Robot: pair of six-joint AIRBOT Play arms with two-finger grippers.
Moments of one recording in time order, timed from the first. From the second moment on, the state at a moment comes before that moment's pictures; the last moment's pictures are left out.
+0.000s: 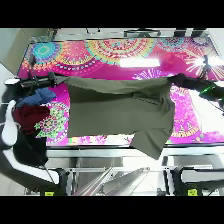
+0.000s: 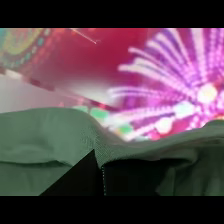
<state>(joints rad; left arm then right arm) 0.31 -1.78 1.46 0.29 -1.31 -0.80 -0.33 -1.57 1.14 -0.26 0.93 0.70</state>
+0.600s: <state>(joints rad) 0.29 -2.19 1.95 0.33 -1.30 -0.92 -0.33 -1.96 1.50 -0.05 0.92 0.66</state>
